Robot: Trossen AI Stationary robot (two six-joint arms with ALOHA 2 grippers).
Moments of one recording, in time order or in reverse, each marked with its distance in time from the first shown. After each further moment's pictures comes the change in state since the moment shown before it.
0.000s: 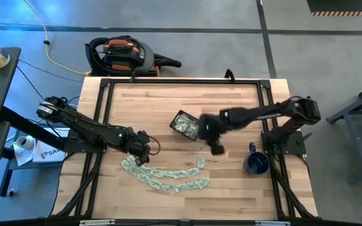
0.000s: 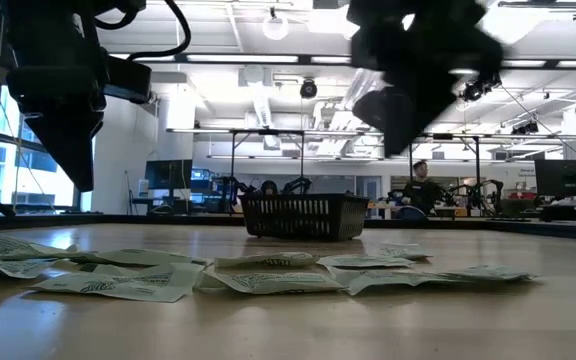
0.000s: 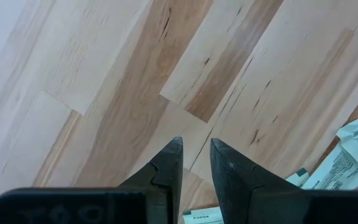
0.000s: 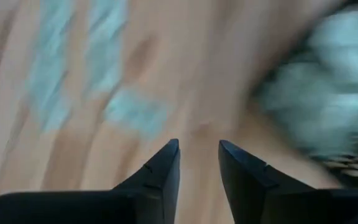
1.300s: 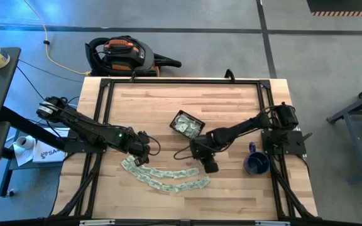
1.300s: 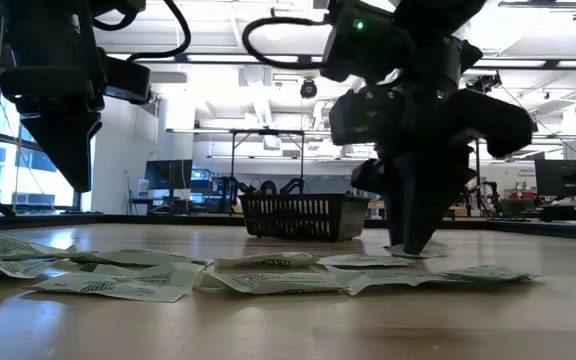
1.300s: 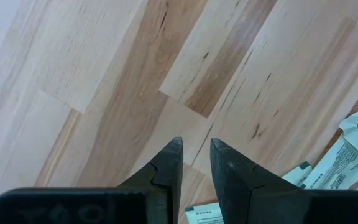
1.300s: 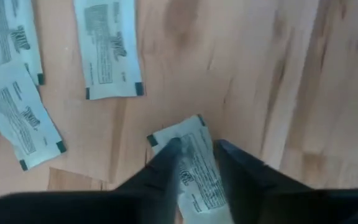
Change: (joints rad) left arm 0.000 0.000 0.000 -0.007 0.013 0.025; right arm 0.133 0.312 0.003 0.100 0.040 0.235
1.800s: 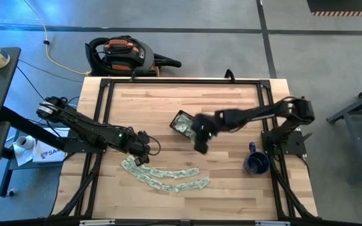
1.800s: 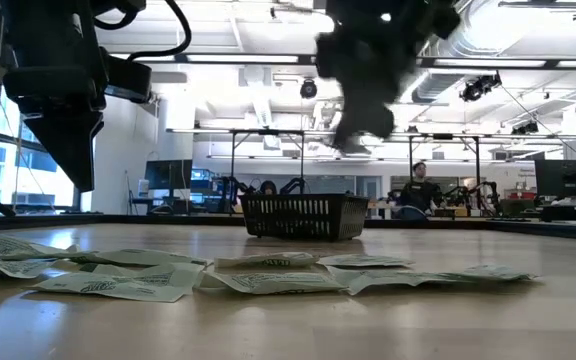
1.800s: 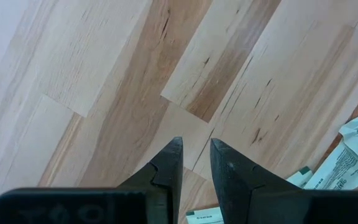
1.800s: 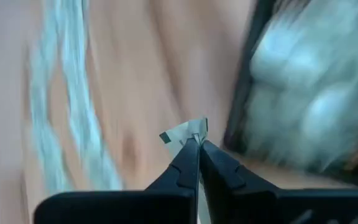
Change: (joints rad) left arm 0.000 0.000 0.000 0.006 -0.016 -0.001; right arm -0.189 -0.261 0.039 0.115 0.054 0.361
